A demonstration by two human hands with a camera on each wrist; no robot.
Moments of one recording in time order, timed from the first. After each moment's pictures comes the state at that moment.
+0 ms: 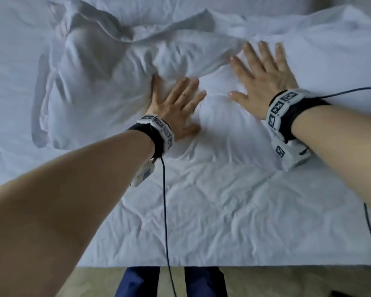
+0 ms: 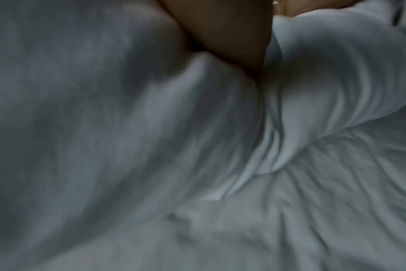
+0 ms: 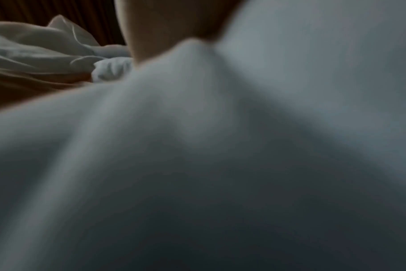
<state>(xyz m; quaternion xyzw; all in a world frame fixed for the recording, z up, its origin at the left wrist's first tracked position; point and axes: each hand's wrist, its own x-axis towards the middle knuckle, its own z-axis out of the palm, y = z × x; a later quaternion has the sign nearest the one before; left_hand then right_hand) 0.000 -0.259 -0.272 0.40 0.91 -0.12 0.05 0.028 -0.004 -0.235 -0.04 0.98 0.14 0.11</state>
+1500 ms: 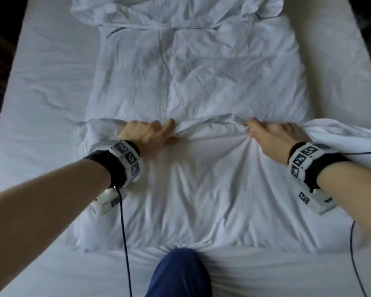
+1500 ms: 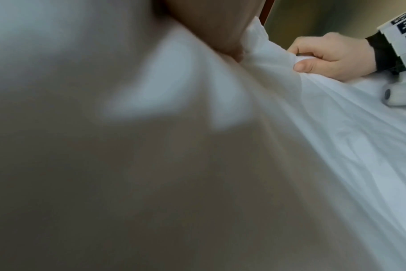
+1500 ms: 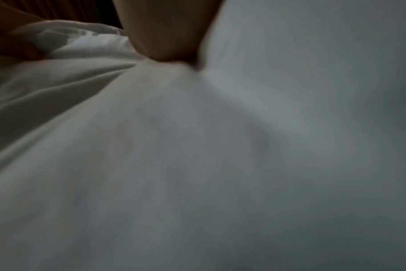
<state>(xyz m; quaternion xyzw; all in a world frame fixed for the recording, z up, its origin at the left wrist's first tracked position) -0.198 -0.313 -0.163 0.38 0.91 -0.11 0.13 -0.092 -0.004 -0.160 -0.04 0.99 0.01 0.14</state>
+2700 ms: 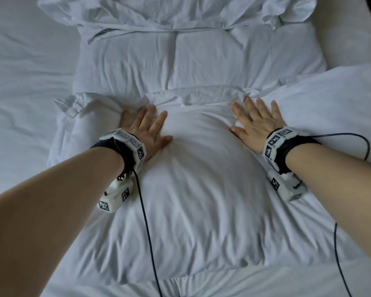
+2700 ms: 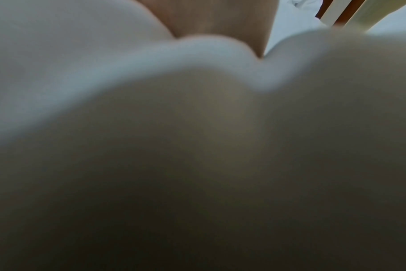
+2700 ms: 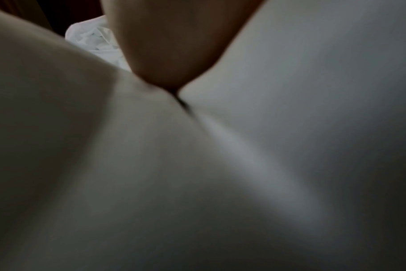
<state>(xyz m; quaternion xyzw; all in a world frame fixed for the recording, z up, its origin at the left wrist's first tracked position) -0.336 -0.310 -0.288 0.25 0.94 -0.07 0.23 -0.255 -0.002 -0.260 0.06 0.96 0.07 0.27</state>
